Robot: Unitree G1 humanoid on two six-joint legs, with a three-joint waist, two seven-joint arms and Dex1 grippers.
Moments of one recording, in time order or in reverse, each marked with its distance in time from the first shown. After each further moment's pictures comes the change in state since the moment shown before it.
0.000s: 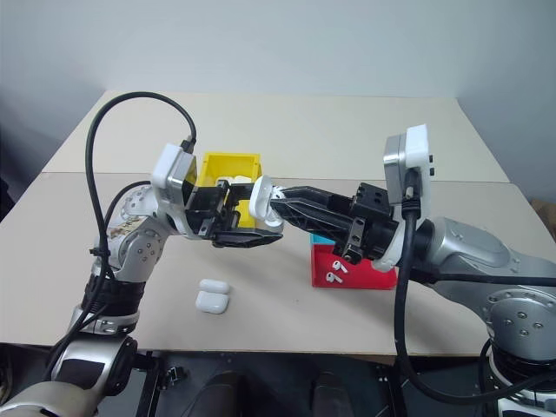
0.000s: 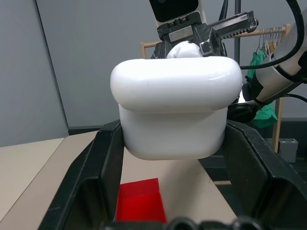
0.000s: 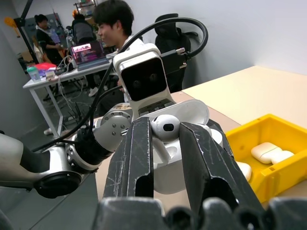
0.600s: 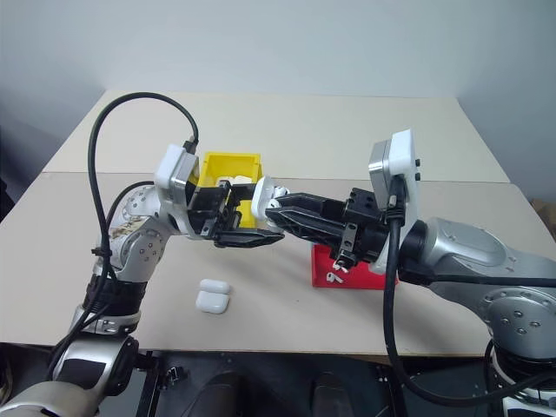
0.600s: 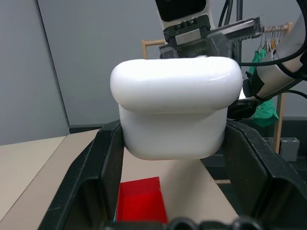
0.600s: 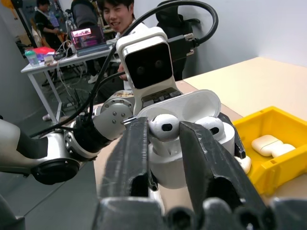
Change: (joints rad) left arm -0.002 -0.009 0.000 0.003 0.015 -0.001 0.003; right arm -0.010 -0.042 0.032 -0.011 -0.028 0.003 0.015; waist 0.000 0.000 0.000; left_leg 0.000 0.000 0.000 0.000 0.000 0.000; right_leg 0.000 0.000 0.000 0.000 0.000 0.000
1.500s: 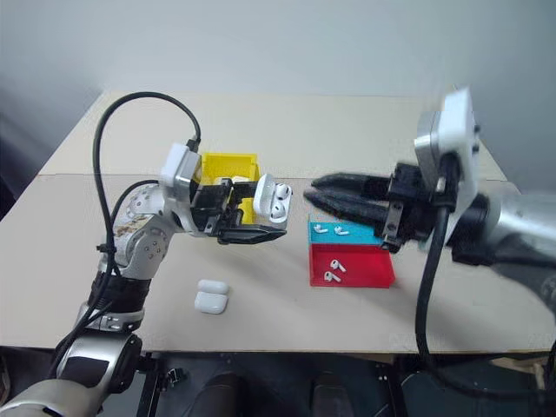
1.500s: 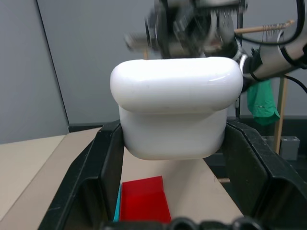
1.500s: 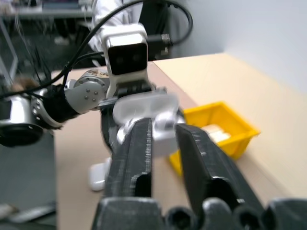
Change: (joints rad) left arm -0.034 -0.024 -0.016 0.066 0.041 -0.031 -0.020; right arm -0.198 -0.275 -0.054 0.130 -0.171 -0.007 0.261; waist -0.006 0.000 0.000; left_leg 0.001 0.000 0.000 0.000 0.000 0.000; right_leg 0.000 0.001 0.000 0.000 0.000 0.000
